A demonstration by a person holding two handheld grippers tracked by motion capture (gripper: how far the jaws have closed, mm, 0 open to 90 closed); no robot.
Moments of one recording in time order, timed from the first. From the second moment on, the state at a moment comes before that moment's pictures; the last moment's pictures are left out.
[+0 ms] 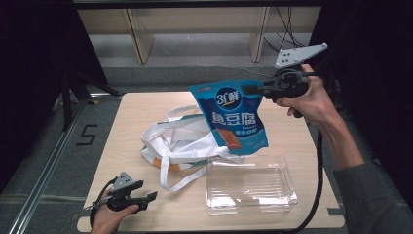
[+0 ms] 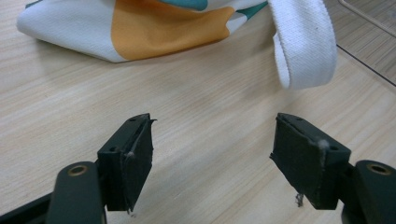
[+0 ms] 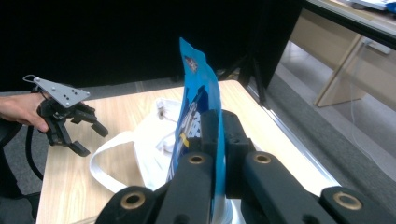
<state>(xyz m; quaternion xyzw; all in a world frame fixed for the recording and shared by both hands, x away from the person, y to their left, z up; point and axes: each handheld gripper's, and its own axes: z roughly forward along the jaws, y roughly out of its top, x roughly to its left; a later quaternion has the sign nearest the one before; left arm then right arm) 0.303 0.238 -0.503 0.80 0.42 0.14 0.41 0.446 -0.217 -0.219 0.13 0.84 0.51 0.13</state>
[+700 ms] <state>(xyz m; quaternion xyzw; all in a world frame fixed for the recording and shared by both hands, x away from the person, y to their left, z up) 0.305 0.238 -0.506 0.78 0.44 0.13 0.42 0.413 -0.248 -0.230 0.12 0.82 0.54 0.13</state>
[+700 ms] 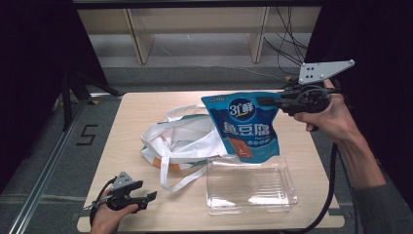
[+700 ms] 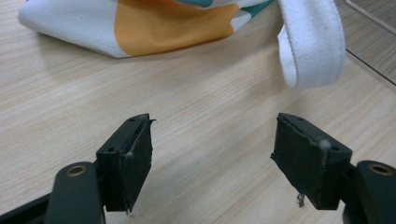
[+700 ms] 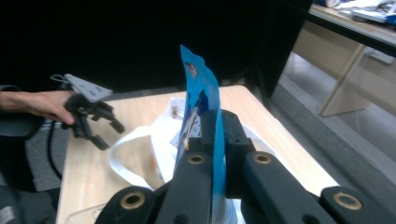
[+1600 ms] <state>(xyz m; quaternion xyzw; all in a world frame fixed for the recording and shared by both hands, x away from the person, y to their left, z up) 0.305 0.240 -0.505 0.79 0.43 0.13 0.41 0.416 -0.249 -0.277 0.11 0.83 0.54 0.08</state>
